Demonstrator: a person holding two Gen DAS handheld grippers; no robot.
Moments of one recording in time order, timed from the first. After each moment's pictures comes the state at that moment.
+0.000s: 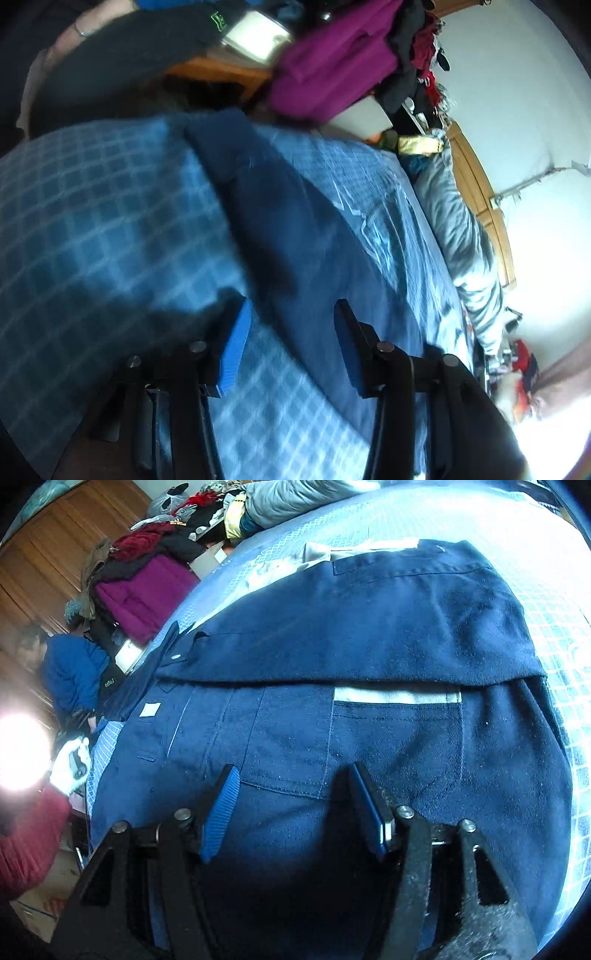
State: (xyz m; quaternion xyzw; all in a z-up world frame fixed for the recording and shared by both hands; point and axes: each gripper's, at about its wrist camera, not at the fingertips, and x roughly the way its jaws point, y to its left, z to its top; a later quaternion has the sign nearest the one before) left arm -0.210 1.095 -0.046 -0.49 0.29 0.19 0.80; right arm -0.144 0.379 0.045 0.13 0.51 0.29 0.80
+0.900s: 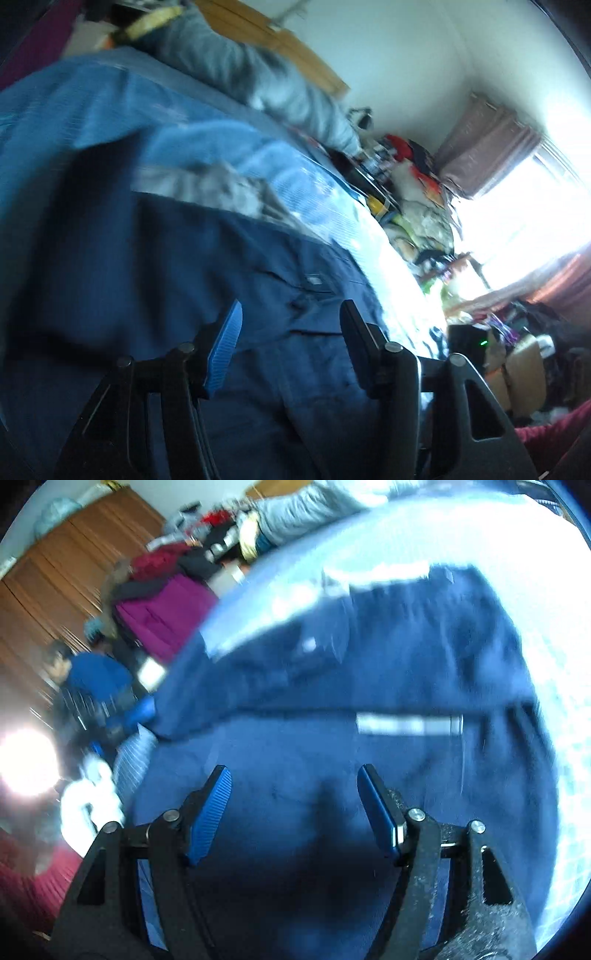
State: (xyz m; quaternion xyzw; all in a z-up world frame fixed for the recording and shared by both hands) left arm -0.155 0.737 0.030 -0.30 0.37 -0.21 0.85; right arm -0.132 0.367 0.090 0.18 0.47 0.31 0.80
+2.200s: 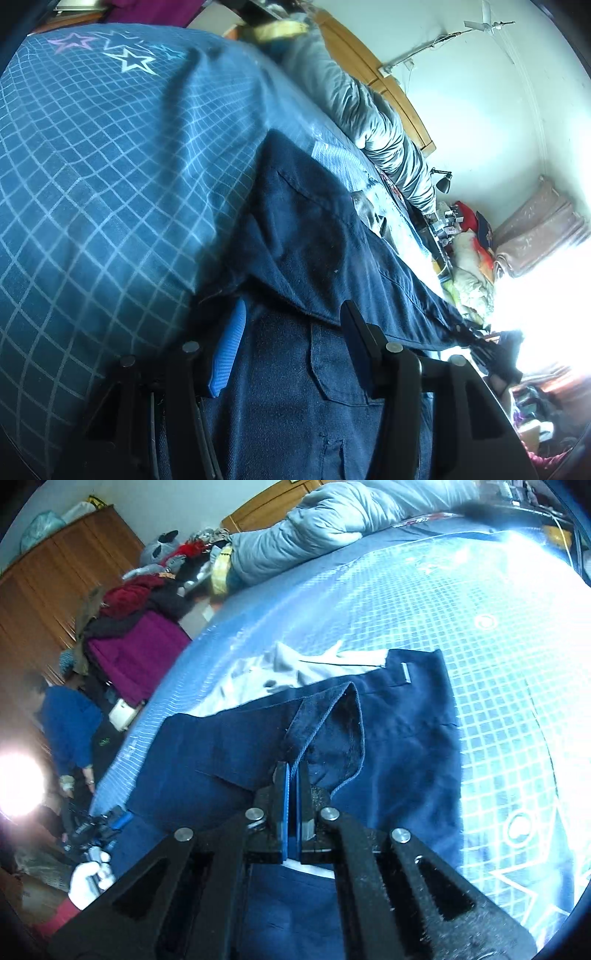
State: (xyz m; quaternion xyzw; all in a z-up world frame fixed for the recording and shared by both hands) left arm -0.202 0.837 -0.055 -0.40 0.37 -0.05 0.84; right arm -0.044 0.334 0.107 0.16 0.45 0.25 0.84
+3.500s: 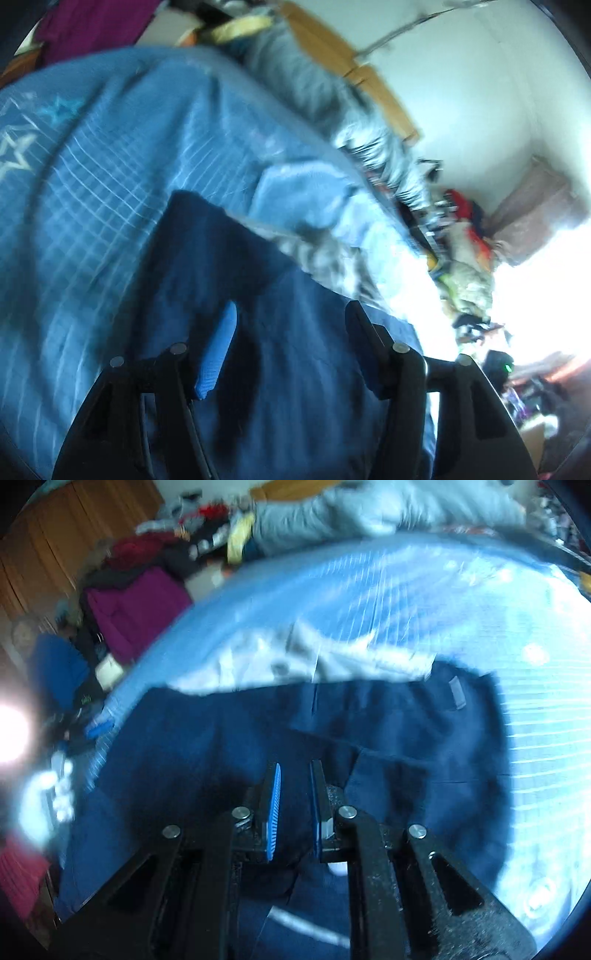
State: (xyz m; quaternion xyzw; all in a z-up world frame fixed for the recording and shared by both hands) left arm -0.051 0.826 -0.003 -0.36 0.39 -0.07 0.84; right arm 0.007 0.394 0.069 0.06 0.48 0.27 0.83
